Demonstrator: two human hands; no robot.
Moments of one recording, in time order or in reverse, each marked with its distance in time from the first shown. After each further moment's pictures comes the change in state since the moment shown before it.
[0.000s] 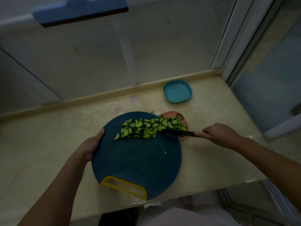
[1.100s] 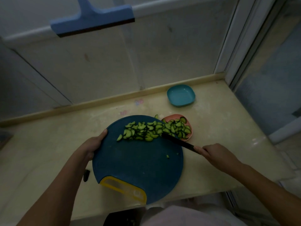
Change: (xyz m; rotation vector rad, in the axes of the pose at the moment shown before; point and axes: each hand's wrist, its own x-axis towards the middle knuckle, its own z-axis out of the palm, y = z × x) left_hand -0.021 0.011 -0.010 0.018 -0.002 -0.020; right_hand -0.040 -0.037 0.044 0.200 0.085 0.062
